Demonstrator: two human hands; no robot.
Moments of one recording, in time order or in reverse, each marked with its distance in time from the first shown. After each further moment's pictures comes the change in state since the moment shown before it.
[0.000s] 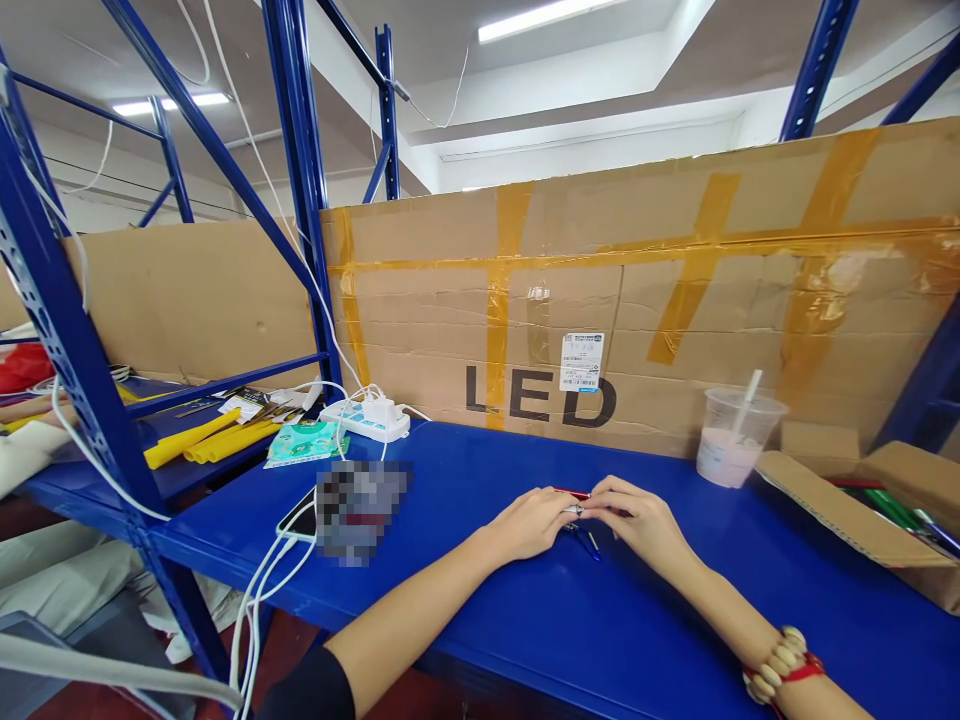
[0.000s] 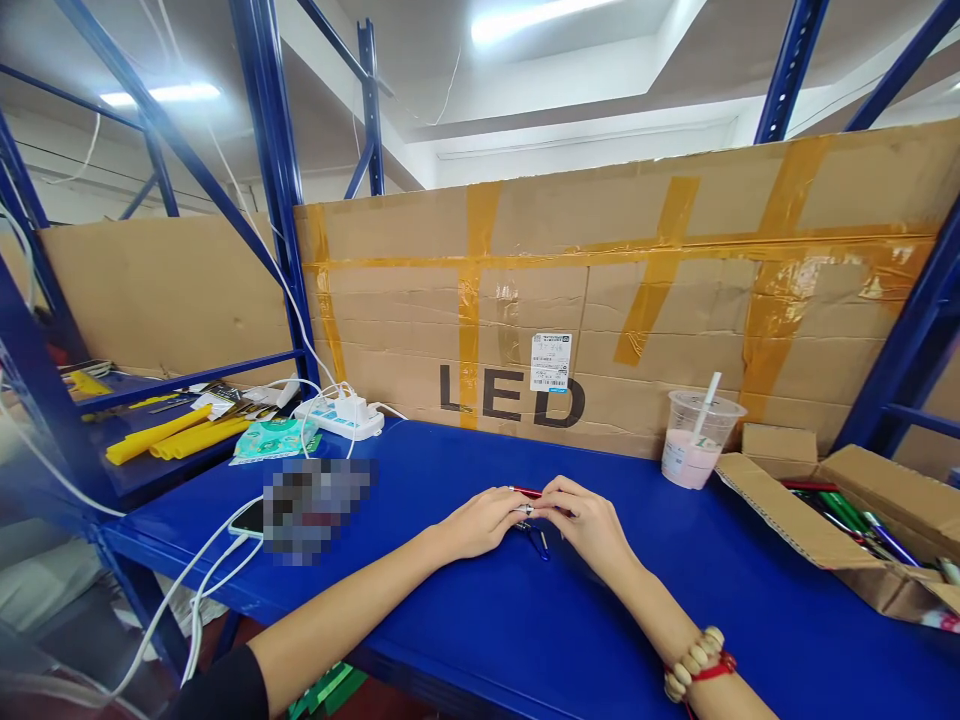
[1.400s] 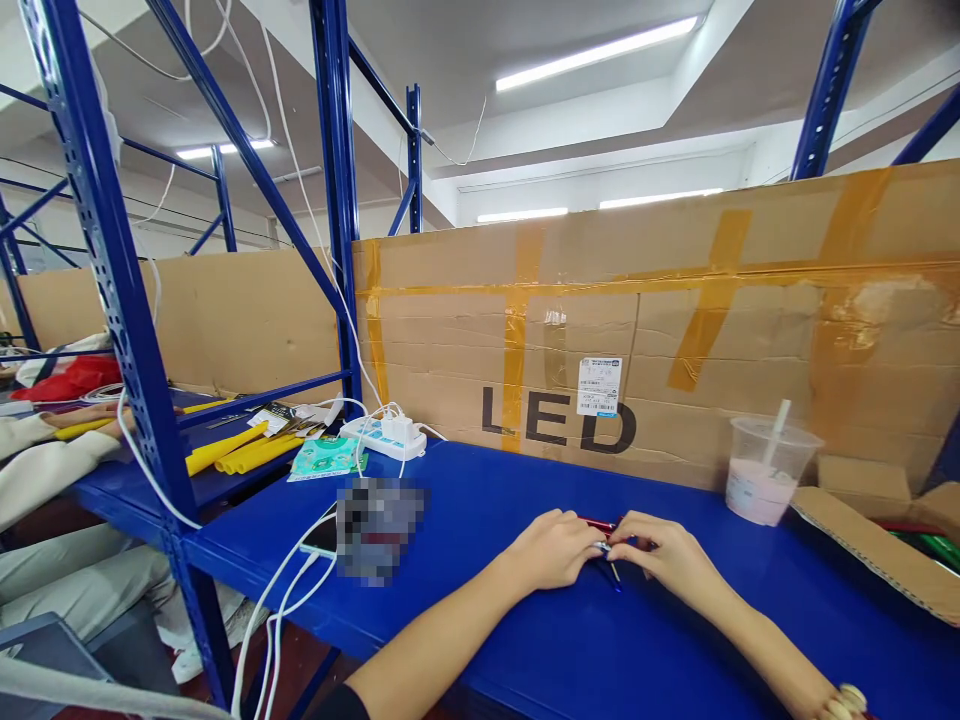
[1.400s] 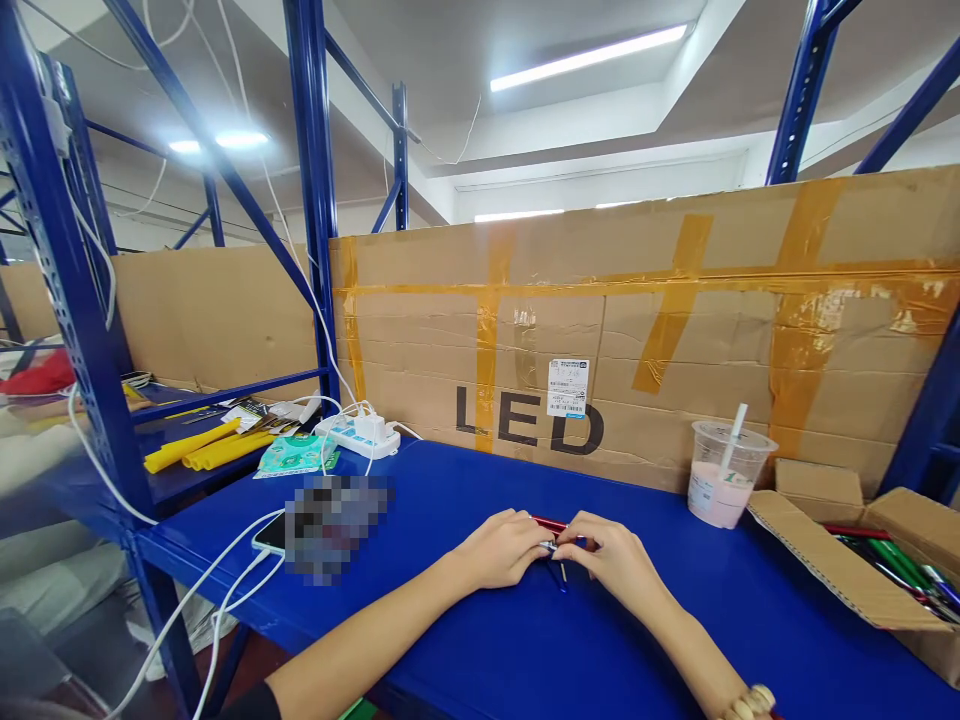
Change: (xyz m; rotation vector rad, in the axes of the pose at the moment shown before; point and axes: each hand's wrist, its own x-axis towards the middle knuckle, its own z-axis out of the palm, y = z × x) left_hand 0.001 0.002 0.001 0.346 0.008 0.078; right_hand 0.003 0.008 -0.004 0.041 -0.246 0.257
